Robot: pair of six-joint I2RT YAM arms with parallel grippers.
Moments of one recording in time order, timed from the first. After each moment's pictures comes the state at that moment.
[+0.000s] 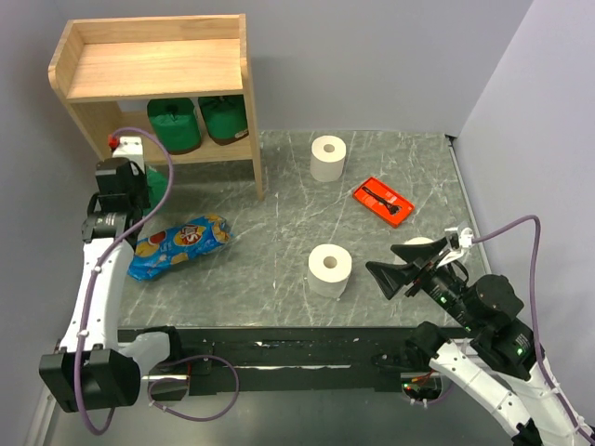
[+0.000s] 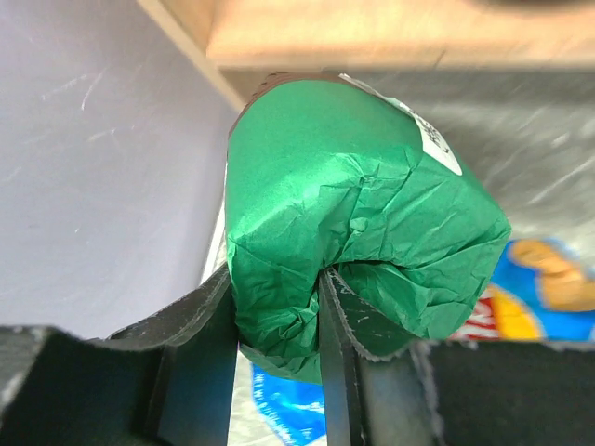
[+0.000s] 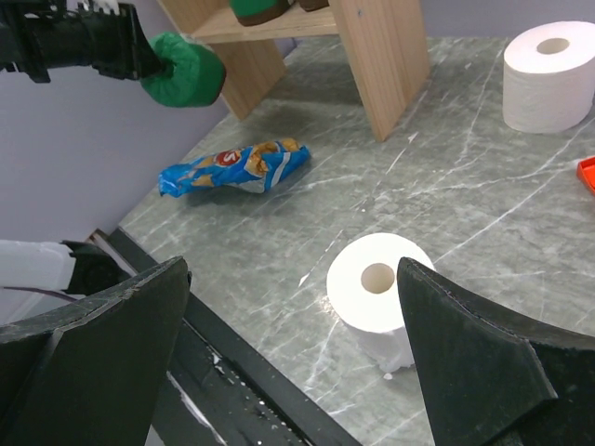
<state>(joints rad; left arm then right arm) 0.09 1.08 1.06 -0.45 -0.29 0.17 0.70 0.24 0.77 -0.54 0.01 0.40</state>
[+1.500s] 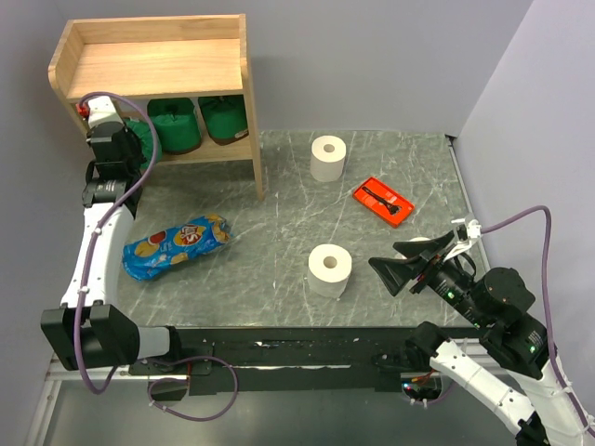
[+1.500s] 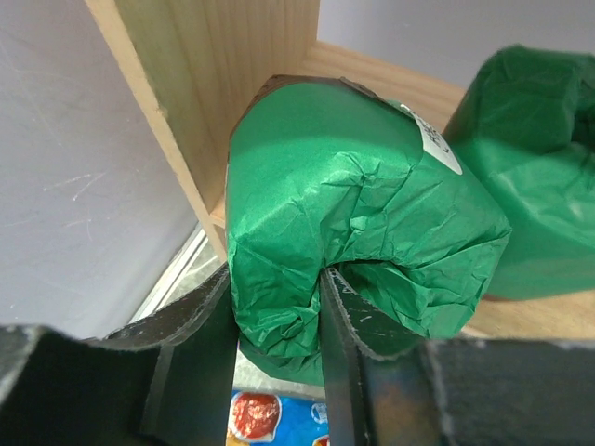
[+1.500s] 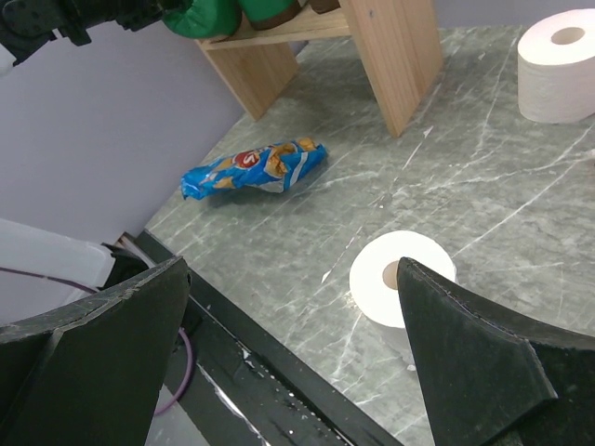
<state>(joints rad) 0.09 1.29 1.30 -0.27 -0.37 -0.16 0.70 0.32 0.91 -0.61 0.00 0.46</state>
